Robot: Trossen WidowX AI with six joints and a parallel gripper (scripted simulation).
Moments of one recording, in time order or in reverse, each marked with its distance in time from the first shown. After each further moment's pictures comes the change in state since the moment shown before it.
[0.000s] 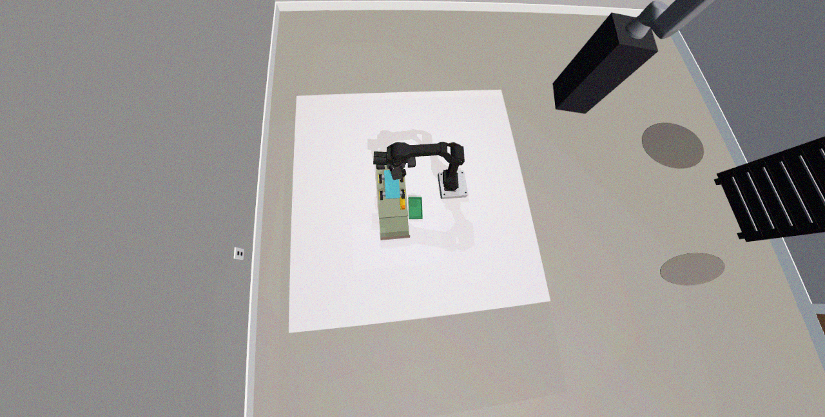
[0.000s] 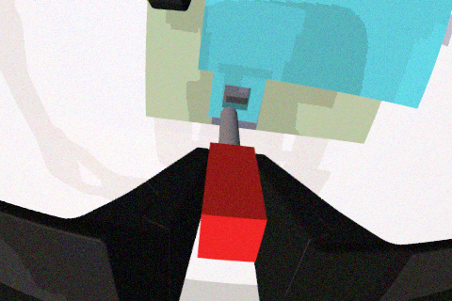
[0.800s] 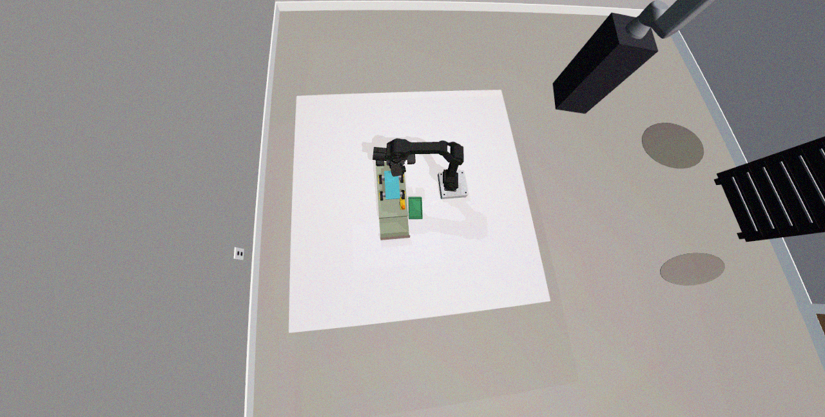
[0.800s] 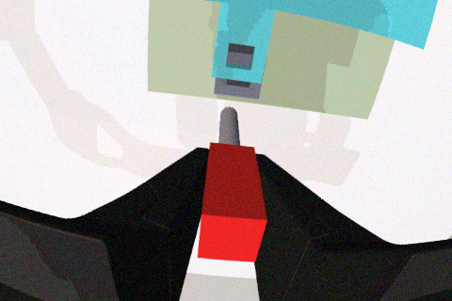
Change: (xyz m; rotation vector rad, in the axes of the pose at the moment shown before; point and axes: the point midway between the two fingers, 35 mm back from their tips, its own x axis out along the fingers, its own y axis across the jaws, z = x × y) arm -0.004 -0.001 -0.015 0.007 0.006 0.001
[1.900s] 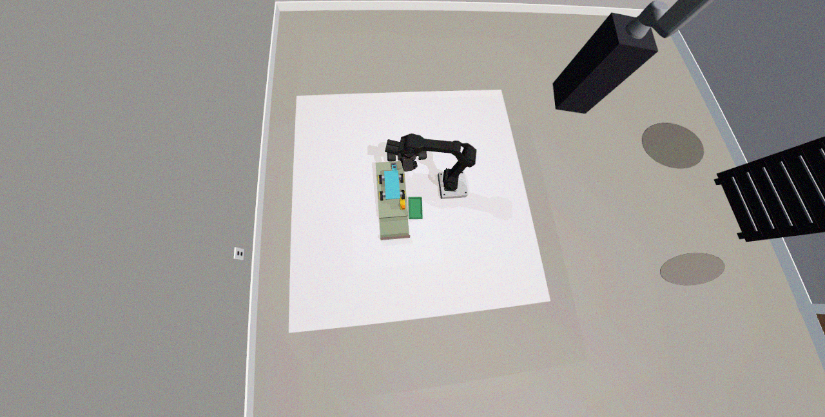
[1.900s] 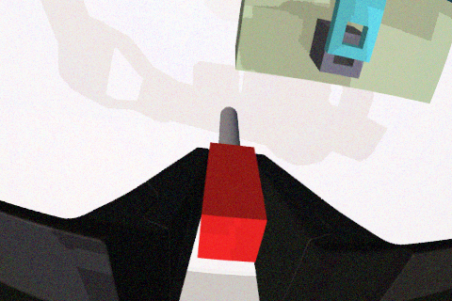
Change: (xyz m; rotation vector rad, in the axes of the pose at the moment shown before) arm 0.002 0.054 -0.020 0.001 0.005 -0.003
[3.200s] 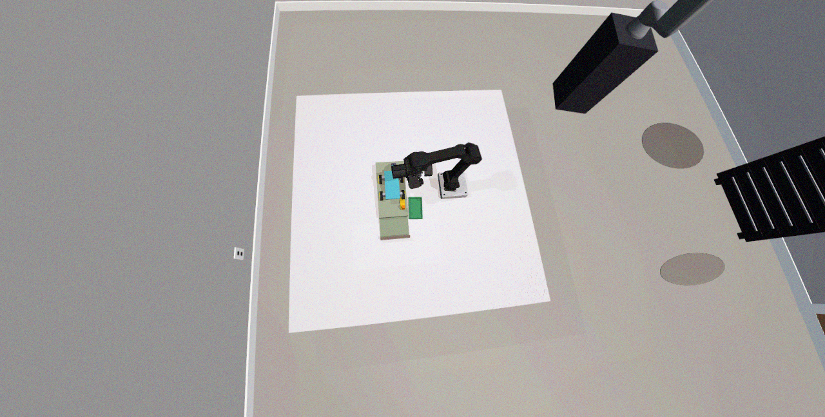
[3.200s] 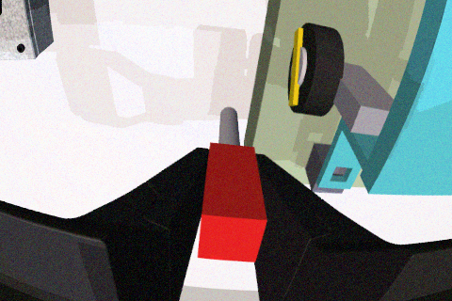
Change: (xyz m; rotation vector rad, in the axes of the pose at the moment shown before) arm -0.012 0.020 0.083 -0.002 -0.017 -0.004
